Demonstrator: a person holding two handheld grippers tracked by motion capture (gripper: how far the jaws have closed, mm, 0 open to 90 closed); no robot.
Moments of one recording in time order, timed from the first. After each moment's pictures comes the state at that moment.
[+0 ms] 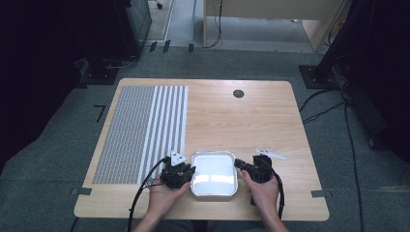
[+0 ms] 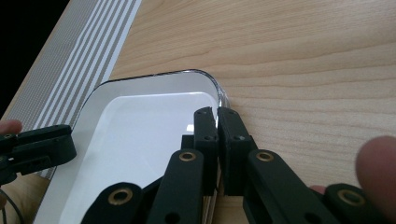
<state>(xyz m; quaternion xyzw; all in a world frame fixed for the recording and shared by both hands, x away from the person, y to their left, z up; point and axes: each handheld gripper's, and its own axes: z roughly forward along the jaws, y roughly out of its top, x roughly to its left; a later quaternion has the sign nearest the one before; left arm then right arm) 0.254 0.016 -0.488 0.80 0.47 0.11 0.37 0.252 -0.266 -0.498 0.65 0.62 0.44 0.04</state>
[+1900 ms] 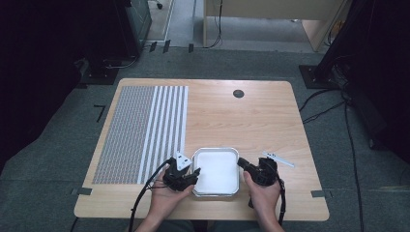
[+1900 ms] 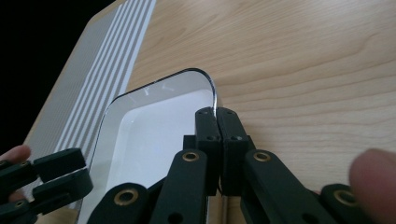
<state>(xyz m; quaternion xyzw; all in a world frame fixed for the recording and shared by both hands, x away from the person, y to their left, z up) 0.244 0.004 -0.481 0.81 0.43 0.15 0.36 0.234 -0.267 -0.484 0.68 0.56 0.47 0.07</state>
